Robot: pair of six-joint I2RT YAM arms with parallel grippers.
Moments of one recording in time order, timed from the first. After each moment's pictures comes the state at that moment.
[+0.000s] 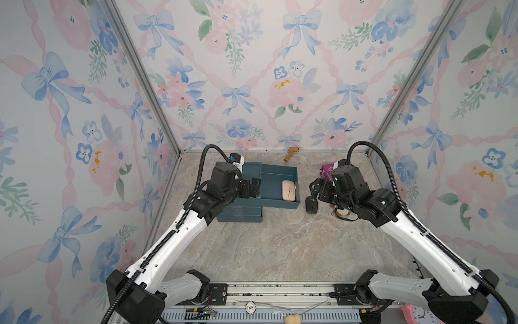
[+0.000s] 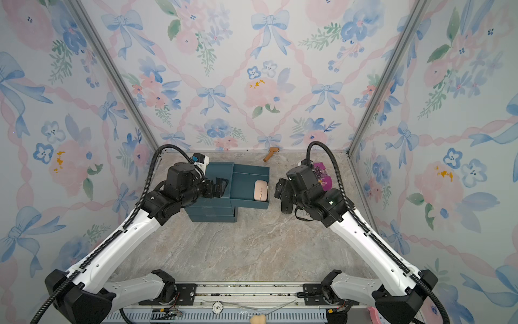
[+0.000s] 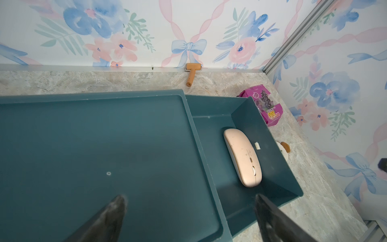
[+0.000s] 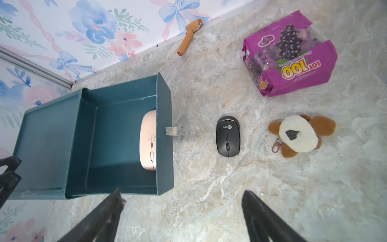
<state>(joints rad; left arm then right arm) -0.50 1.17 1.16 -0.52 0.00 -0.33 0.68 1.20 1.37 -0.92 0.30 0.77</state>
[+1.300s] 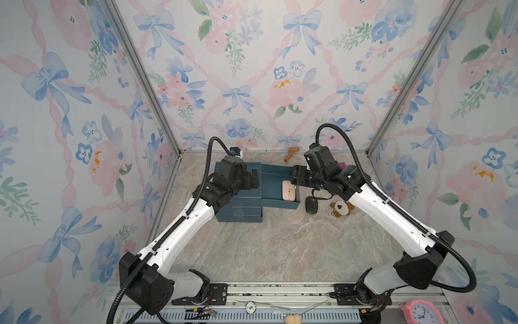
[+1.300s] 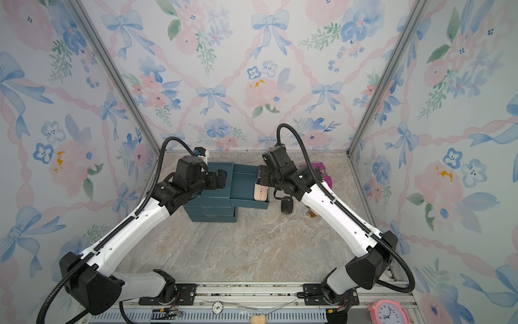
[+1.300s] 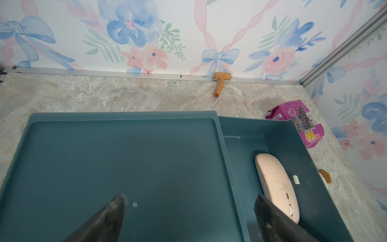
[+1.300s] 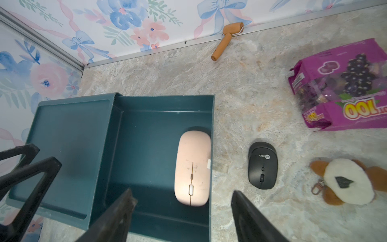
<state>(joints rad) -0.50 1.30 1.25 -0.52 -0.17 -0.37 0.71 1.54 1.67 -0.89 0.22 0.65</state>
